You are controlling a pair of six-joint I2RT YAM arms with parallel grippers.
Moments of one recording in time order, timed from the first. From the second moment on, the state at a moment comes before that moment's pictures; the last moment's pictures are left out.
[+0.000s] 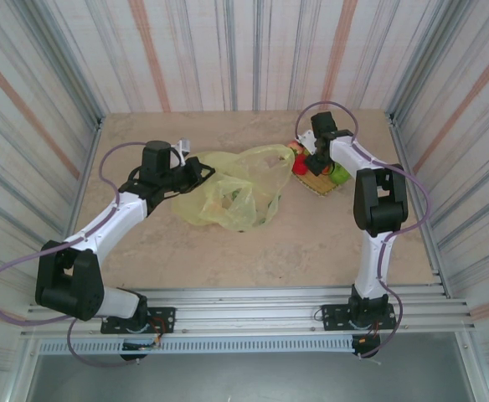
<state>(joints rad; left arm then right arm) -0.32 1.38 0.96 -0.12 0.51 -0.79 0.19 2.08 1.62 -0.64 0.21 -0.59</state>
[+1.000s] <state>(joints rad) -0.32 1.39 0.96 -0.12 0.52 -0.81 0.18 2.14 1.69 -0.76 0.15 -0.59</state>
